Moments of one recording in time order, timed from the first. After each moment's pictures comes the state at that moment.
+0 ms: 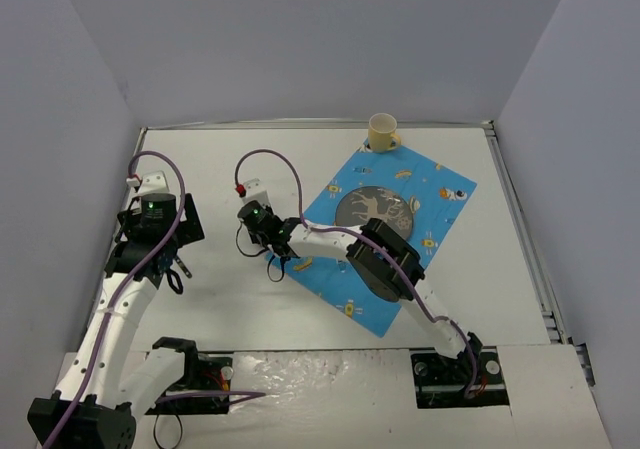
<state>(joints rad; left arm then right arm) -0.12 0.90 0.88 -0.70 -0.40 -0.28 0.99 2.35 1.69 -0.01 0.39 0.36</state>
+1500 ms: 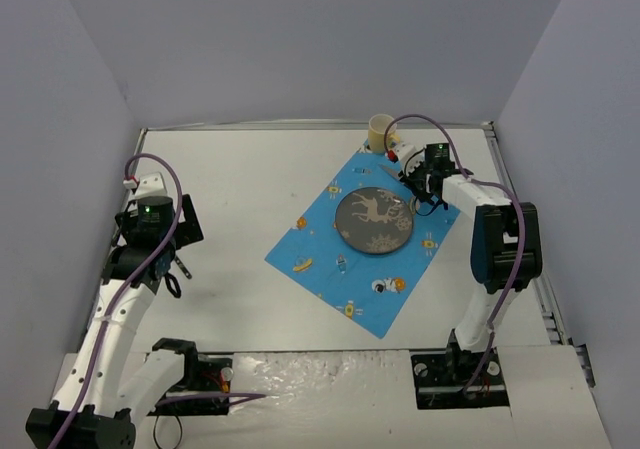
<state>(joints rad) -0.12 0.86 0.88 -0.70 -0.39 -0.28 0.08 1.85 1.20 -0.23 -0.13 -0.67</state>
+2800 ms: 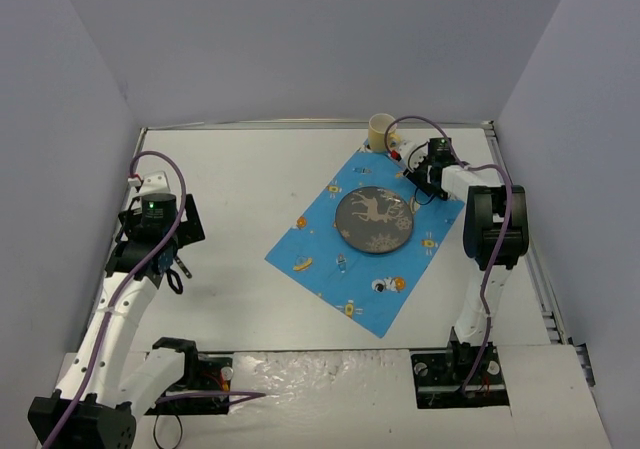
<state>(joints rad) -0.12 0.90 0.88 -0.70 -0.39 -0.27 0.02 2.08 1.38 -0.19 -0.04 -0.86</state>
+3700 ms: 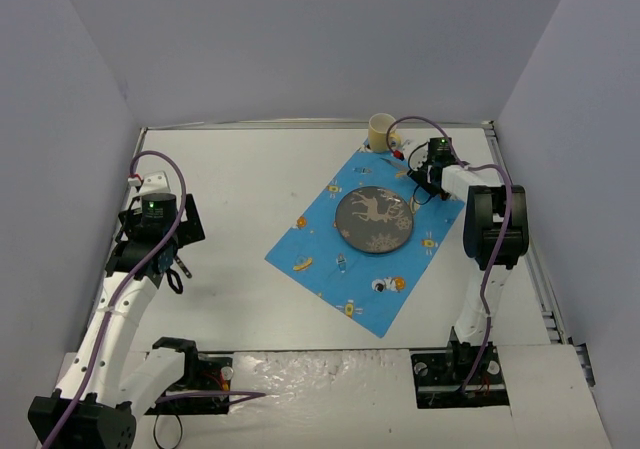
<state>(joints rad) -0.12 0.90 0.88 -0.70 -0.39 -0.27 0.02 2.08 1.38 -0.19 0.09 -0.85</state>
